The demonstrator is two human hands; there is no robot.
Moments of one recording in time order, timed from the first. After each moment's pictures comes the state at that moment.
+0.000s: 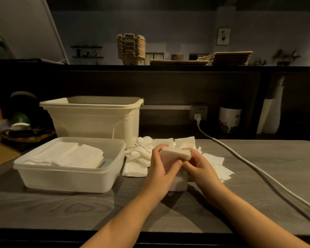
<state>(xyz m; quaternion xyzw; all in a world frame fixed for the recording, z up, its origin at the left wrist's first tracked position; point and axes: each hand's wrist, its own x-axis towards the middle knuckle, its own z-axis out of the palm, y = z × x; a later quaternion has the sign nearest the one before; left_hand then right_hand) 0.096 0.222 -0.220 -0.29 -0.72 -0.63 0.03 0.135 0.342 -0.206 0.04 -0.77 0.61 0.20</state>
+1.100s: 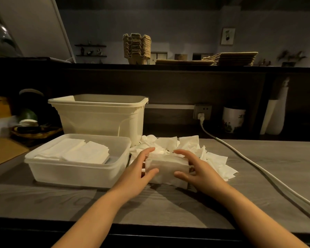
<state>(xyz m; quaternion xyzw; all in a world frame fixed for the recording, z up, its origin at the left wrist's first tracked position) 0.080 0.150 -0.220 -0.31 -0.82 -0.49 0.01 0.138 0.347 -0.206 0.08 -0.91 0.39 0.13</state>
